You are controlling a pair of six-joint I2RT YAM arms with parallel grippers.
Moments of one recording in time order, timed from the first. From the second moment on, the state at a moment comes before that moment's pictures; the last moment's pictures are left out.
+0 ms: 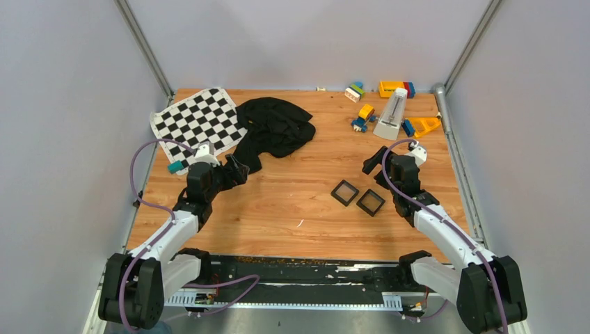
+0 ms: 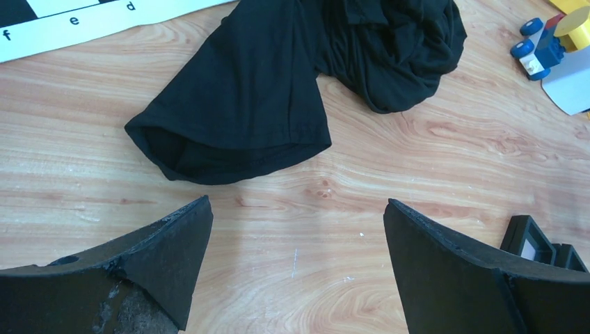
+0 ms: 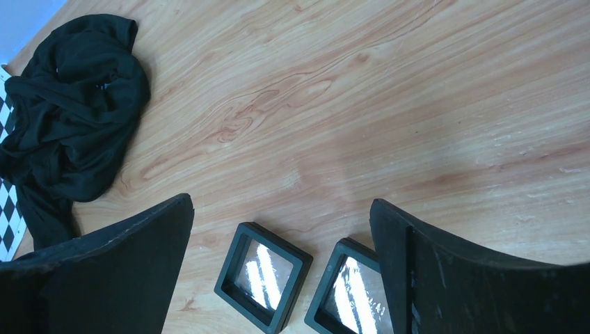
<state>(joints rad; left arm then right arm) -0.17 1.01 0.36 0.24 0.06 -0.50 0.27 1.02 0.51 -0.01 0.24 0.73</state>
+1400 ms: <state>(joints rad) -0.17 1.59 0.71 0.08 -0.13 -0.59 0.27 1.03 0.44 0.22 -0.03 0.63</state>
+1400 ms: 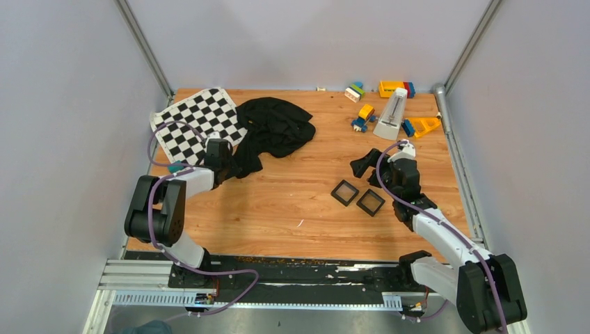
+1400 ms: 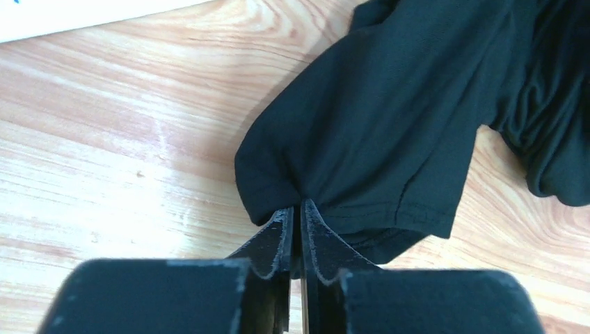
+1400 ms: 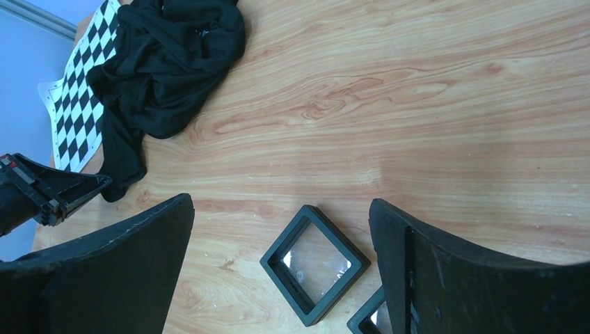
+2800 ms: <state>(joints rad) -1.17 1.02 0.54 -0.29 0.16 -0.60 0.65 1.61 0.78 0.26 -0.16 0.49</state>
